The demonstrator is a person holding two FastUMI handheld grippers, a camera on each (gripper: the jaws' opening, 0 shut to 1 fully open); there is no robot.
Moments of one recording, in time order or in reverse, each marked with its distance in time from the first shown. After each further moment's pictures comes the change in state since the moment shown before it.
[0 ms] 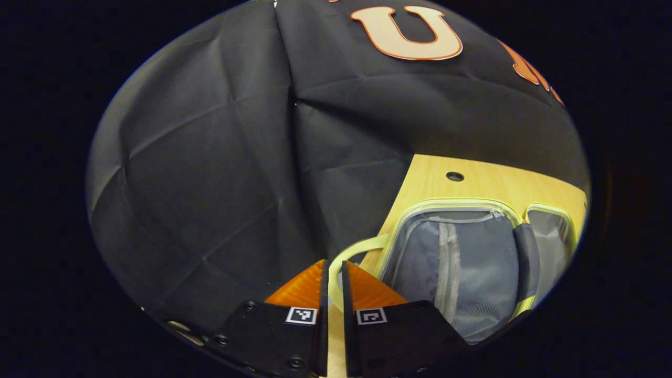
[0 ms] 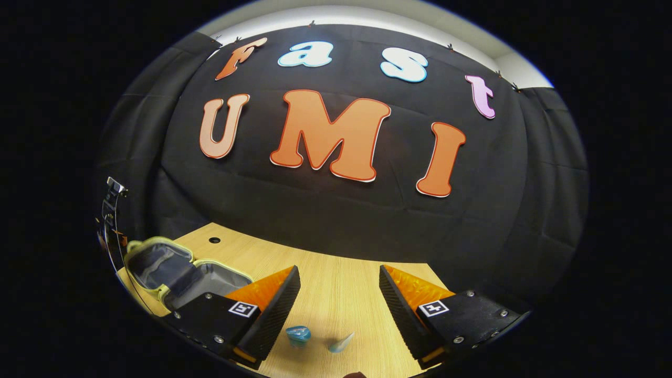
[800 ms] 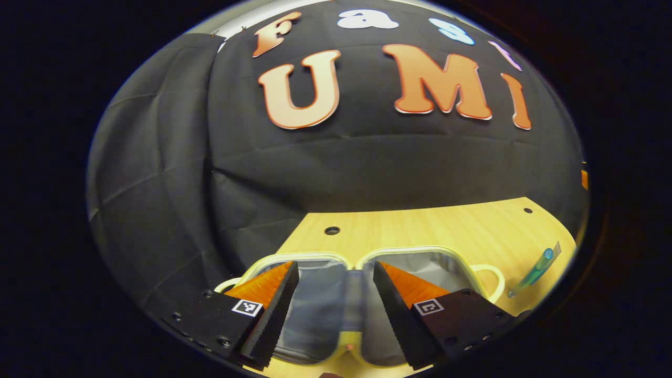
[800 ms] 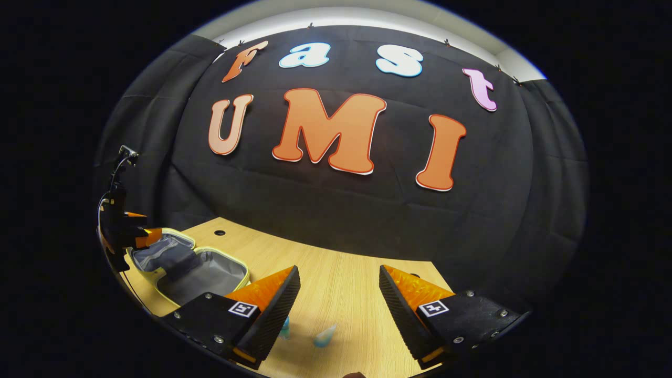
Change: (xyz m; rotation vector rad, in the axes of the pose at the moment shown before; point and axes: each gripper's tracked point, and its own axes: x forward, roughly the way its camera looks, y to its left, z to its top) left arm -0.175 -0.234 0.058 0.112 -0.311 -0.355; right arm -0.002 -0.038 -0.040 0.006 0.007 0.096
